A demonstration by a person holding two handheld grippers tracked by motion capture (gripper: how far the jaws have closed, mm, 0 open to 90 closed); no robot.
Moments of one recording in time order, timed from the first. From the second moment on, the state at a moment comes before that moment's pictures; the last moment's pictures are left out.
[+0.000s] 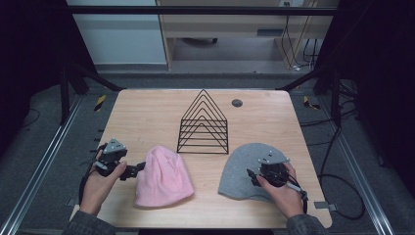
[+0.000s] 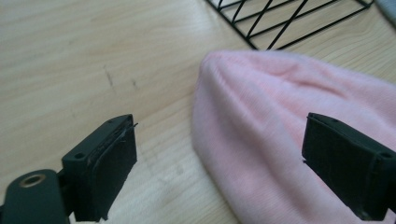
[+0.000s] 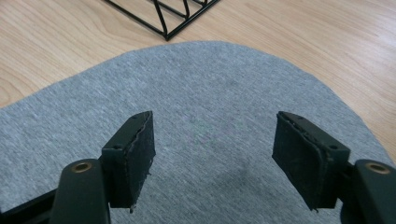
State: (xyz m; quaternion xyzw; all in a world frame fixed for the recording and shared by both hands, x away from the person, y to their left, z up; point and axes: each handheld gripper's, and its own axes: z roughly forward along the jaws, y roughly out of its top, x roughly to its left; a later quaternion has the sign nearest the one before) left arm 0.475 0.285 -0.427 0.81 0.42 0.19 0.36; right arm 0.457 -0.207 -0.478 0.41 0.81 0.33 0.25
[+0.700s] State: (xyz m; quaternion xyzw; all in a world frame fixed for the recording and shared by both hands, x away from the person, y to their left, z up) left arm 0.542 0.250 -0.405 0.85 0.42 0.13 0.30; right arm 0.453 -0.217 -0.474 0.45 0.80 0.33 0.25
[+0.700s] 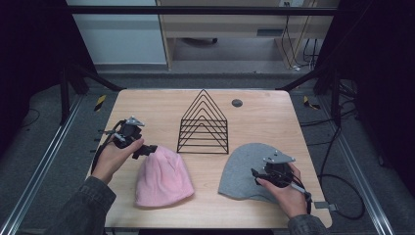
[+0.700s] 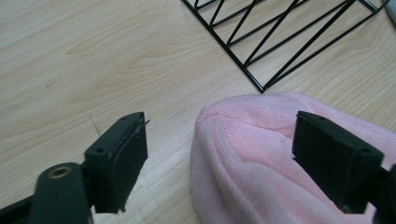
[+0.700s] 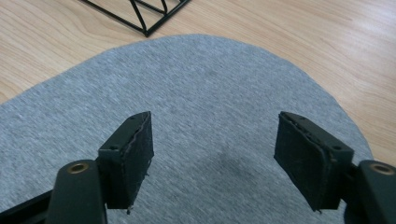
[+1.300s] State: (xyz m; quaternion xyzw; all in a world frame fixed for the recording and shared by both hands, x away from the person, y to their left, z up) left arm 0.555 0.243 -0.441 0.85 0.44 0.08 0.26; right arm 0.455 -0.217 -0.478 0.45 0.80 0.31 0.24
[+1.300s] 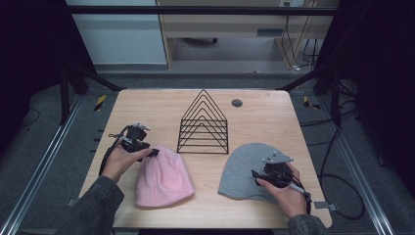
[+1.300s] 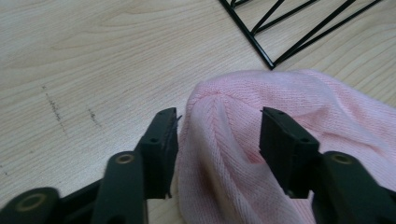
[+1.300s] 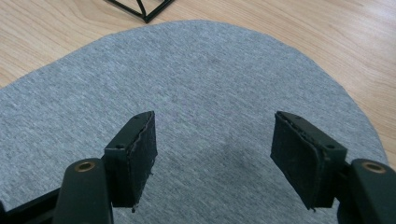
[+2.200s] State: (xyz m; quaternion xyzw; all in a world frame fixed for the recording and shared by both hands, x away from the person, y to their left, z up) left arm 0.475 0.239 -0.353 0.85 0.34 0.13 0.38; right arm 0.454 -0.211 -0.478 0.44 0.81 0.32 0.24
